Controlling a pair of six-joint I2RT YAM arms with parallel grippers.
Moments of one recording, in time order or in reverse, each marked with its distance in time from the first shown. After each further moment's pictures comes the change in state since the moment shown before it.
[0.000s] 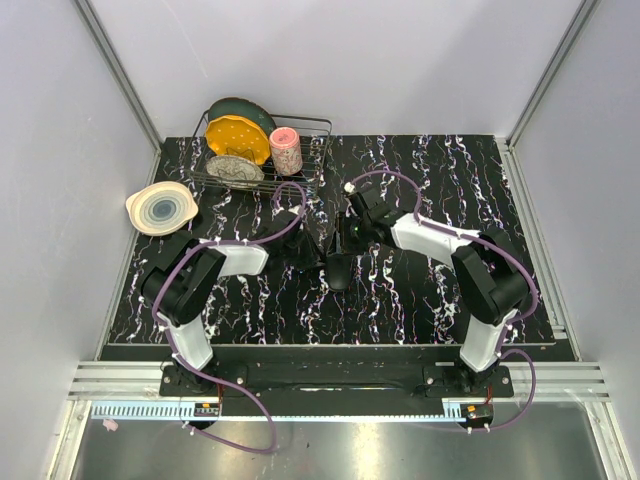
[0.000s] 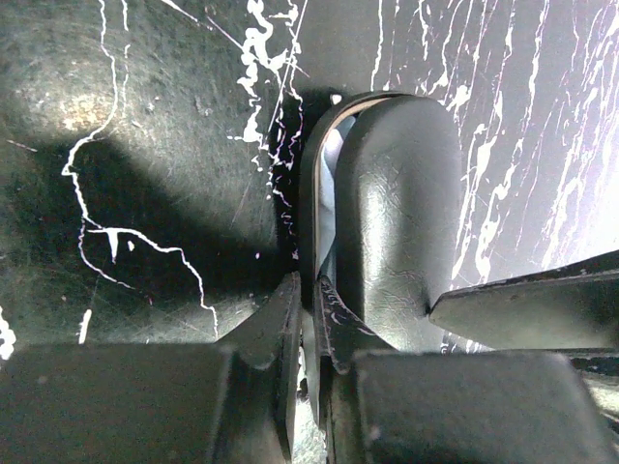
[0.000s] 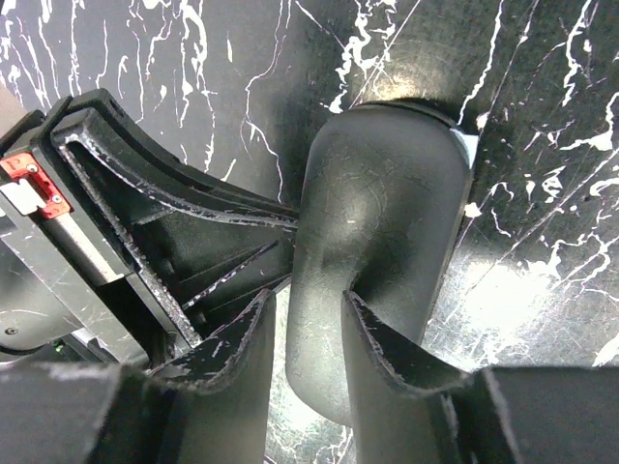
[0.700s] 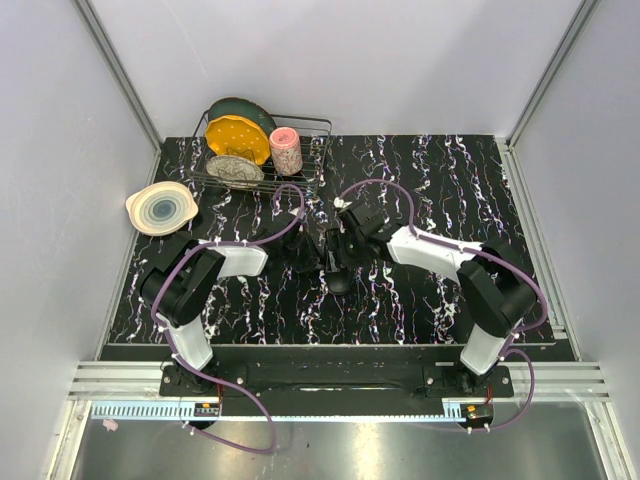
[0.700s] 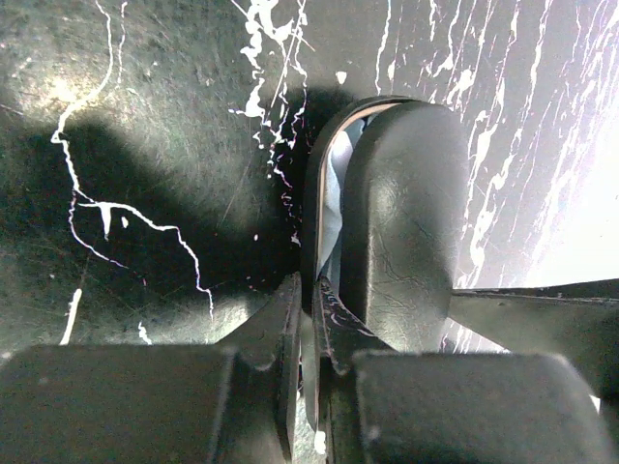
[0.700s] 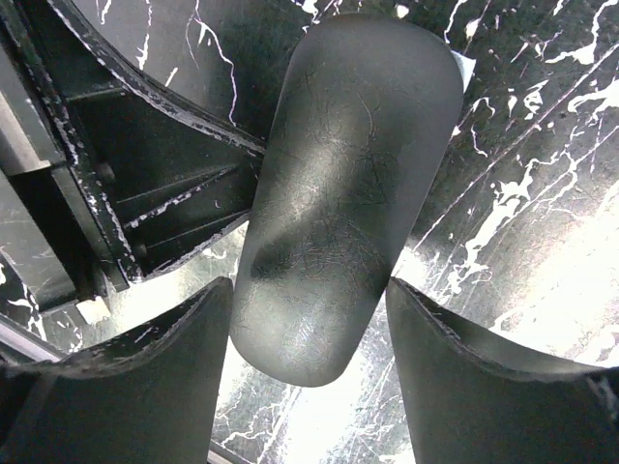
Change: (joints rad) left arm -0.002 -0.010 -0.015 -0.002 0.022 -0.032; right arm 0.103 -0.079 -0.066 -0.069 0.179 -0.126
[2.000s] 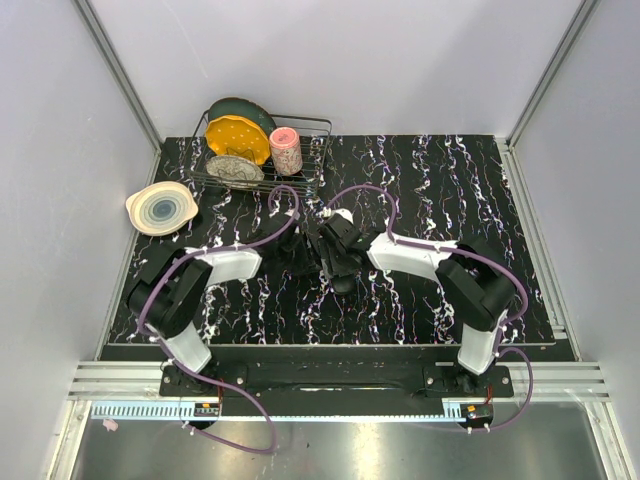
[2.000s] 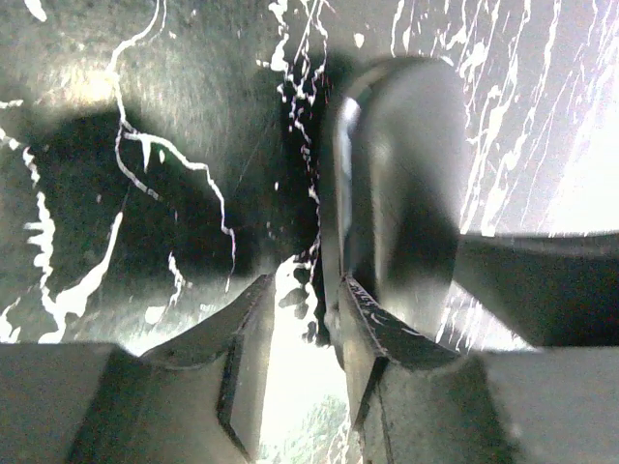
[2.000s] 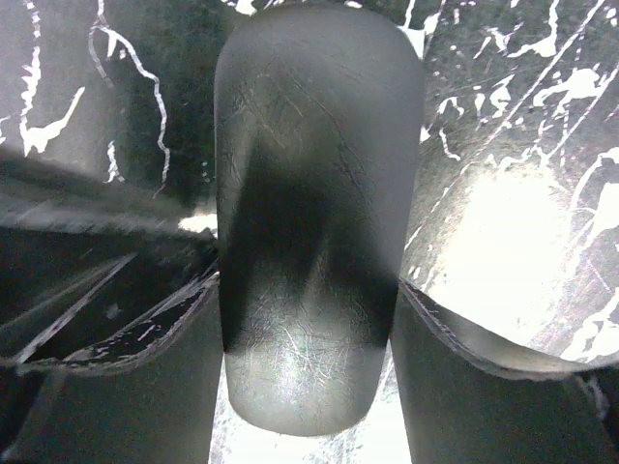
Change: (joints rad) left arm -0.003 -0.074 -0.027 -0.079 -0.027 -0.002; right arm 0.111 0.102 0.046 -0.033 0.288 0.038
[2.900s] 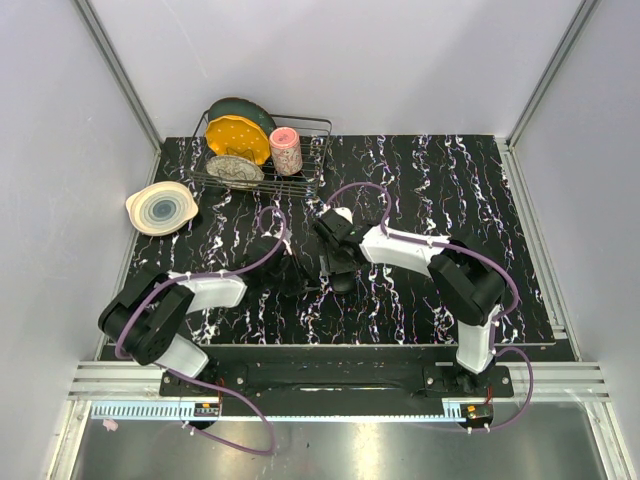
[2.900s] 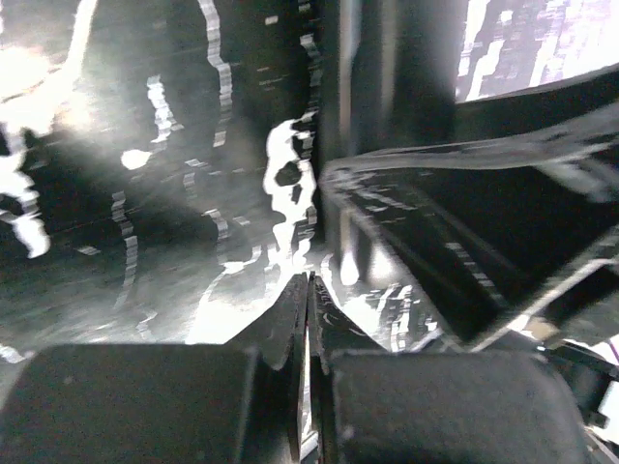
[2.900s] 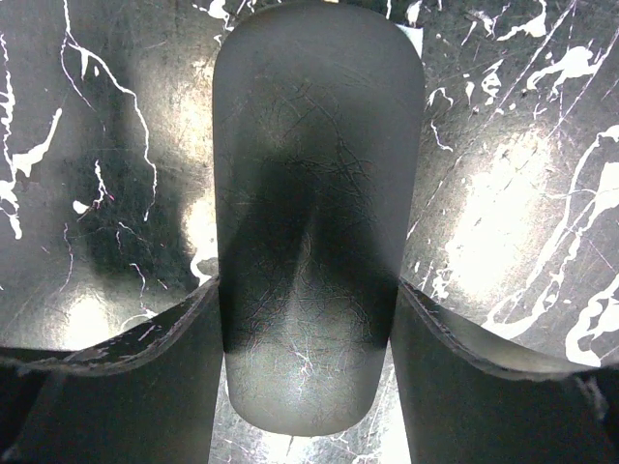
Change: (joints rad) left arm -0.033 -0.206 -0.272 0.111 0.042 -0.074; right arm 0.002 0.066 0.108 -0.124 0.016 0.072
